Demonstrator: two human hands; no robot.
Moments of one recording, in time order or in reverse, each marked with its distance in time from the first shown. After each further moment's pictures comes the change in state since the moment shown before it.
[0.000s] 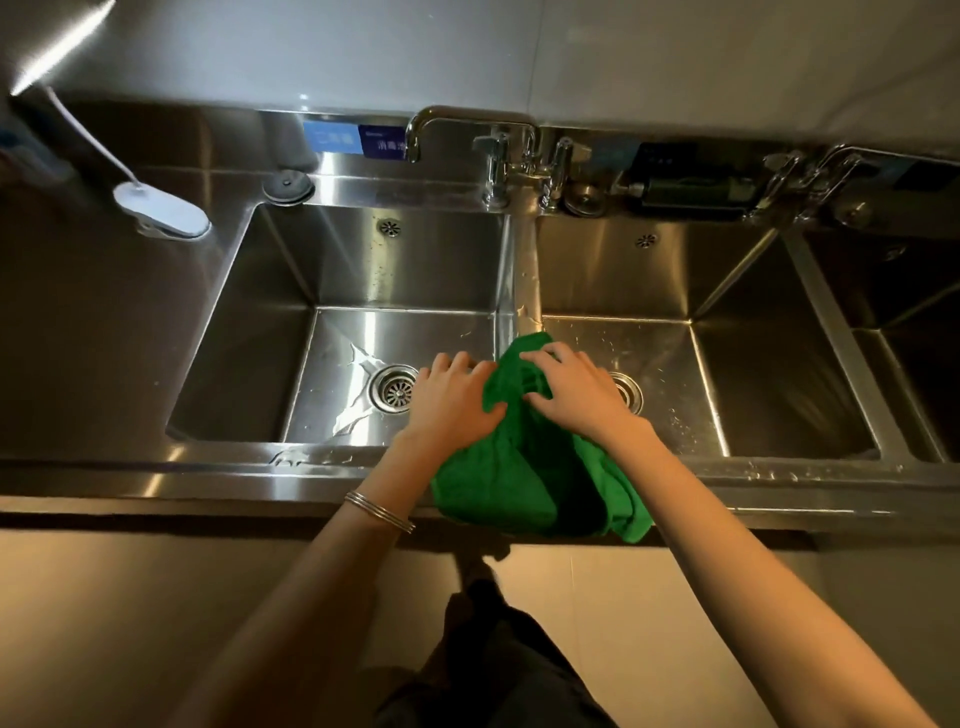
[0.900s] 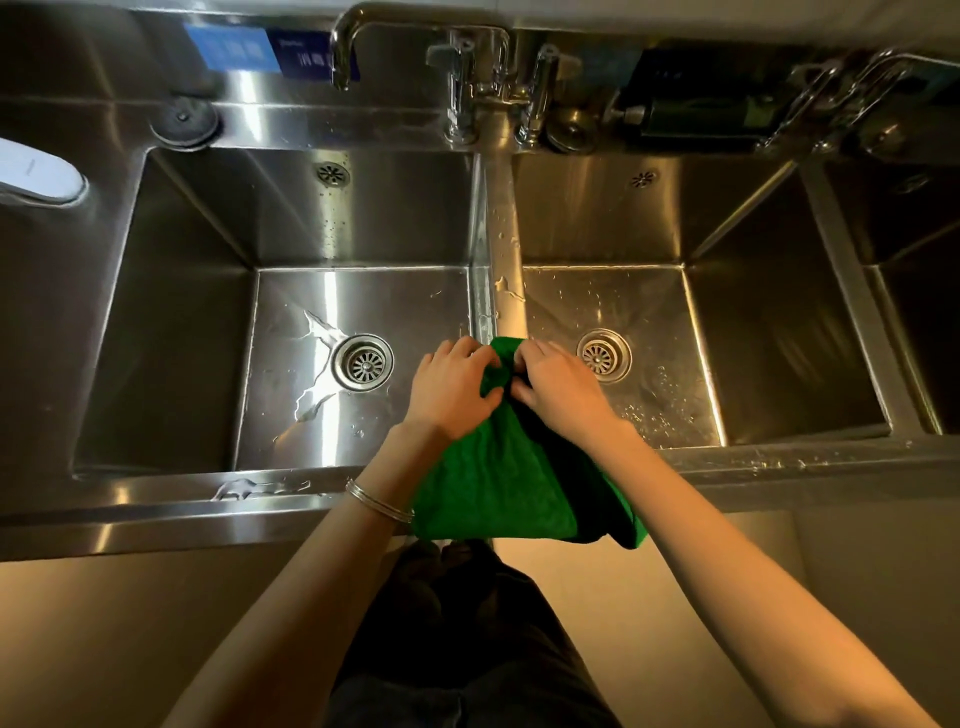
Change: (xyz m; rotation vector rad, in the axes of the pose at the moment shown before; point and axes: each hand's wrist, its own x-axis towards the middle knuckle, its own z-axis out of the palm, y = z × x) left_hand 0.062 -0.001 0.044 -0.208 -0.091 0.071; right_hand 0.048 0.024 0.033 0.063 0.050 0.010
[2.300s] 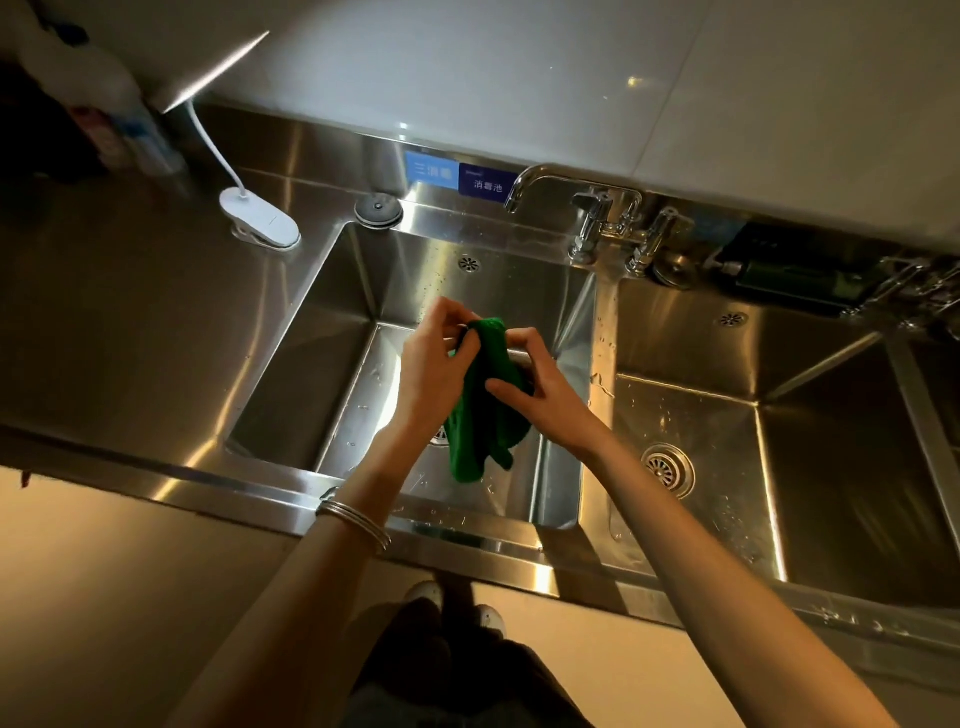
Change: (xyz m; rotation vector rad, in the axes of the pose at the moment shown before) left_hand -0.045 -0.053 -0.128 -0.820 0.750 -0.203; right_hand 0.036 -0.120 -0.043 0.992 -0.130 -0.409
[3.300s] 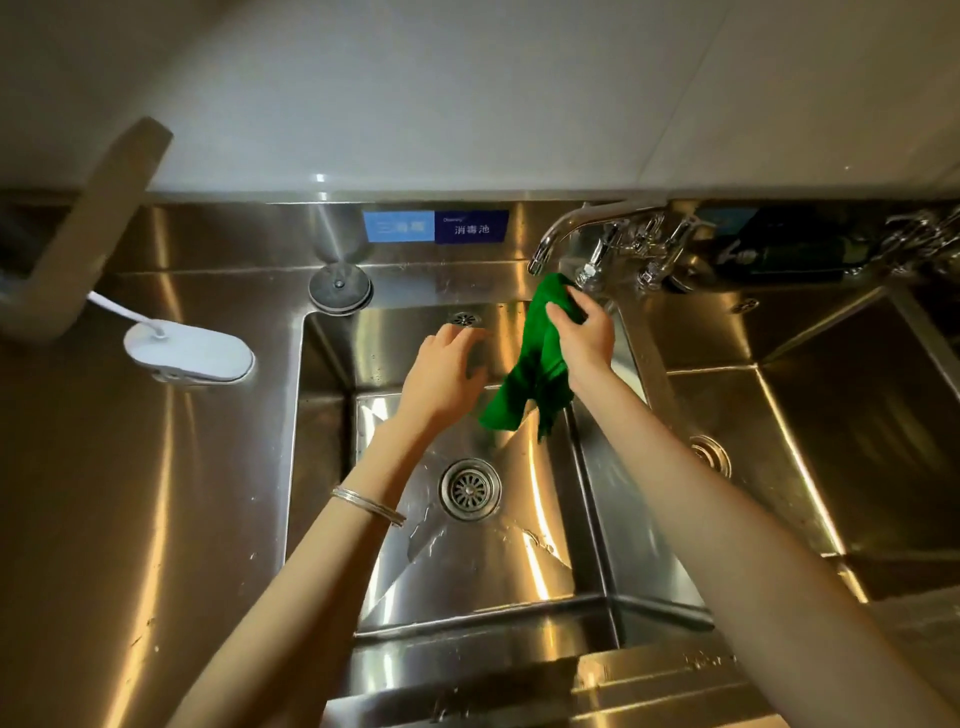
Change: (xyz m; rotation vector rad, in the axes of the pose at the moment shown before) left_hand 0.200 -0.104 -0.017 0.560 -0.638 0.219; right_hand 0.214 0.050 -0.036 0.073 1.090 0.428
